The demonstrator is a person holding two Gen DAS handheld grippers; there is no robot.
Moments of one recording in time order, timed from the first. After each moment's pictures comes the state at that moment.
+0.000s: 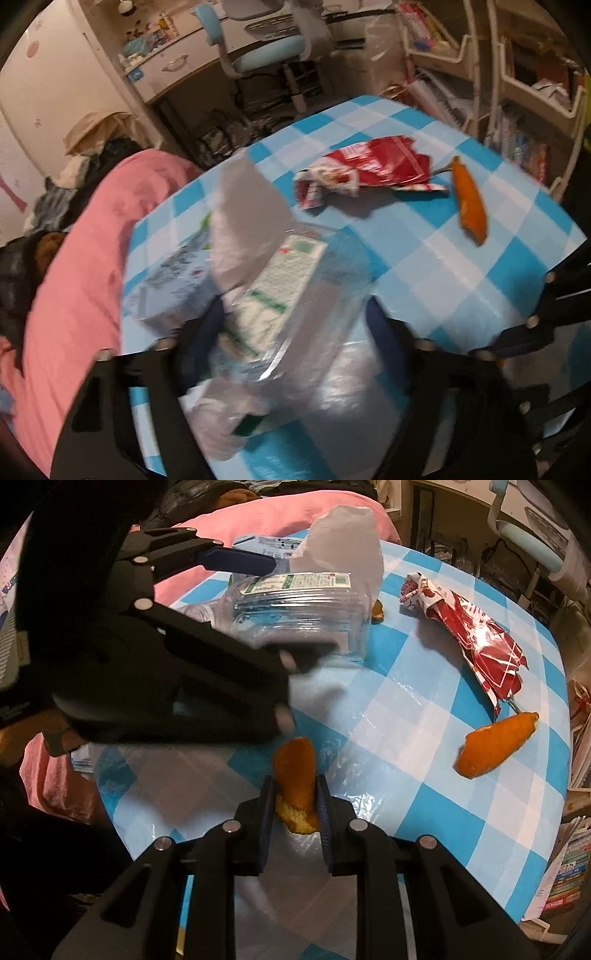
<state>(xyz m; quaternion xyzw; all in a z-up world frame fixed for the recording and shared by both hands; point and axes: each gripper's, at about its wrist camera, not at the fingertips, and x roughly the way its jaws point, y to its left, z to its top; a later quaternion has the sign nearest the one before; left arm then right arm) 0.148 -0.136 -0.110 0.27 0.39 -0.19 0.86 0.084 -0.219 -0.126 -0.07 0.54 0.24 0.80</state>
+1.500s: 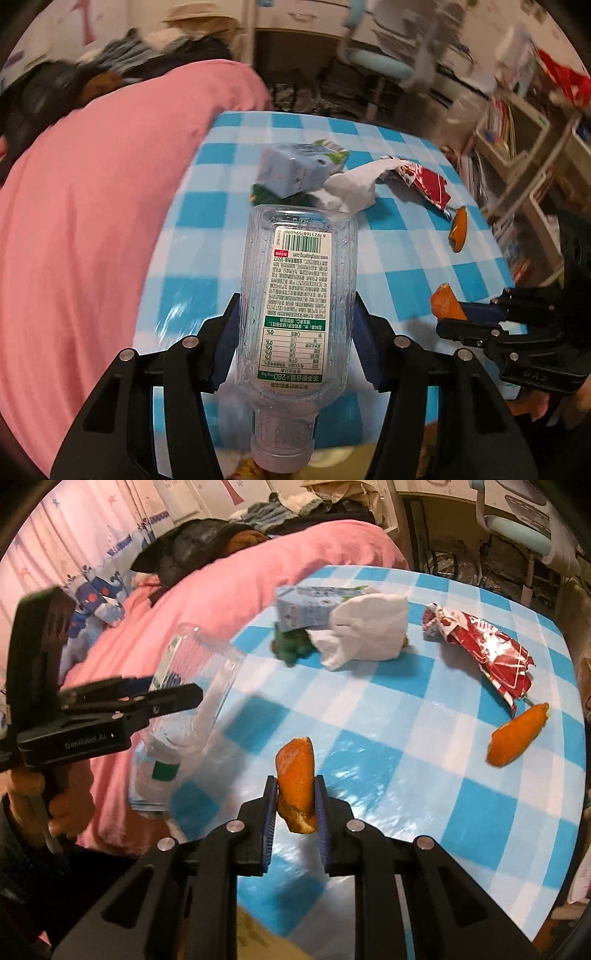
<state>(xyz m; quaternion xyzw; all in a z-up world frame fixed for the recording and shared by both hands) 0.061 0.006 -0.072 -0.01 0.47 -0.11 0.88 0.043 -0.204 -0.090 0.04 0.49 0.28 0.82</state>
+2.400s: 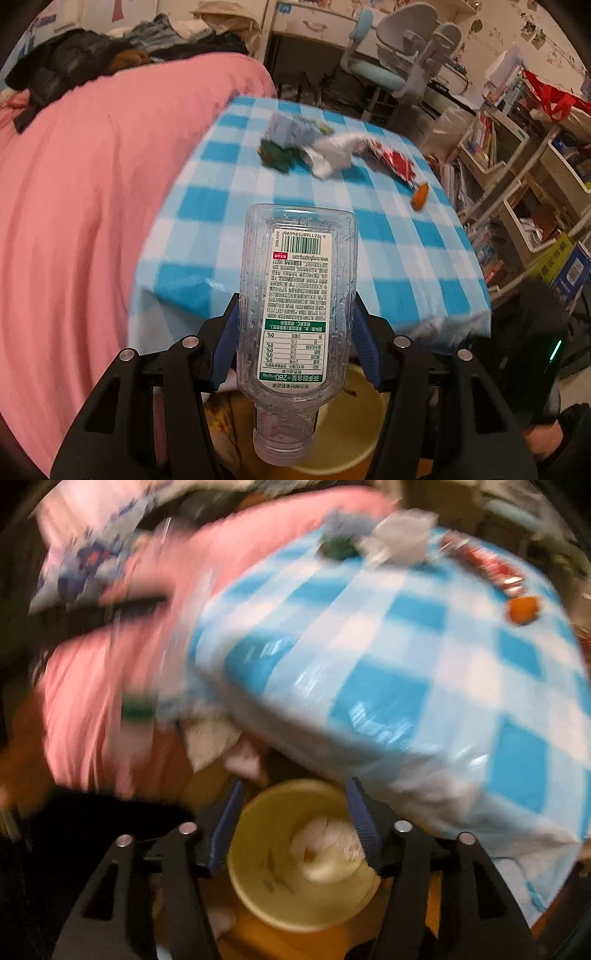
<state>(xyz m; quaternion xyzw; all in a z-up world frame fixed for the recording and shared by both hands) -0.058 0.028 -0.069 -0.06 0.47 -0.12 0.87 -0.066 -0.184 -0.113 0.03 0.50 0.22 0.83</state>
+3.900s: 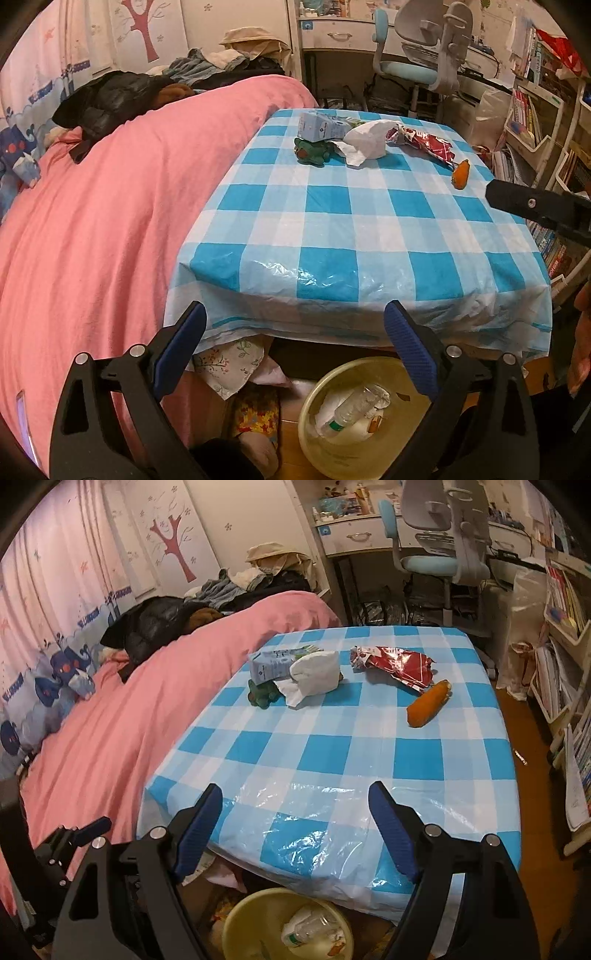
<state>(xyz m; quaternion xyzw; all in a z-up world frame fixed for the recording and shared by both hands) -0.098 -0.014 -0.083 0.04 0.42 0.01 0.91 -0.040 -0.225 -0.061 0.09 0.39 0.15 0.91</state>
